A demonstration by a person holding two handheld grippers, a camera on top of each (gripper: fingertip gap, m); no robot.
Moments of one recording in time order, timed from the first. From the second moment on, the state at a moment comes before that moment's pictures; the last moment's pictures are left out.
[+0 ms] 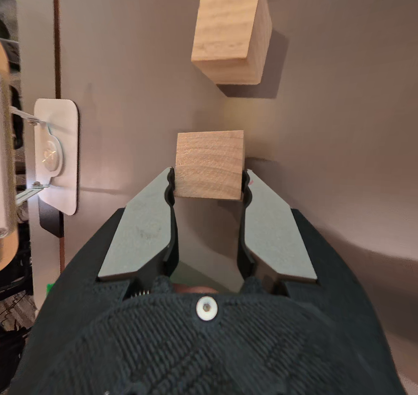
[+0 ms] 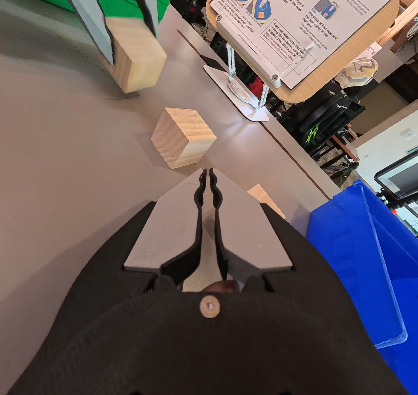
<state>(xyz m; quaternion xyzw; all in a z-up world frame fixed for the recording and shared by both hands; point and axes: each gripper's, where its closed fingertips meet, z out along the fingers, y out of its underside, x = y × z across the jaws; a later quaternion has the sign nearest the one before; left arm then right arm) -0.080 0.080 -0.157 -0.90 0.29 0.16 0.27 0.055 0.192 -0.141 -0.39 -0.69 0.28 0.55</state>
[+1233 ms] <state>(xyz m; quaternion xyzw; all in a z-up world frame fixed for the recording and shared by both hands) -0.163 0.018 -0.010 -0.85 0.12 0.26 0.45 0.058 0.188 -0.138 -0.38 -0.69 0.29 0.54</state>
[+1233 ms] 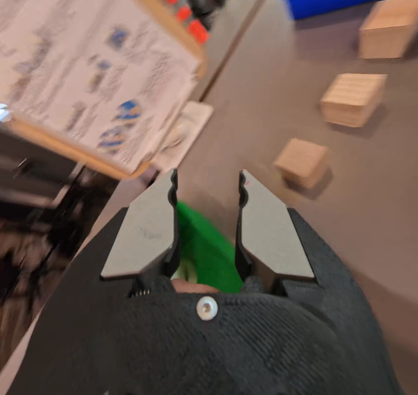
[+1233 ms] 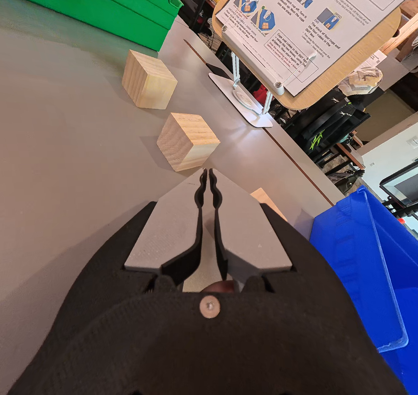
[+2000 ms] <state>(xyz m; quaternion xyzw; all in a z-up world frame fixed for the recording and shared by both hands) -0.310 -0.170 -0.165 -0.95 -0.09 0.29 0.11 0.053 0.186 -0.147 -0.36 -0.71 0.26 0.55</state>
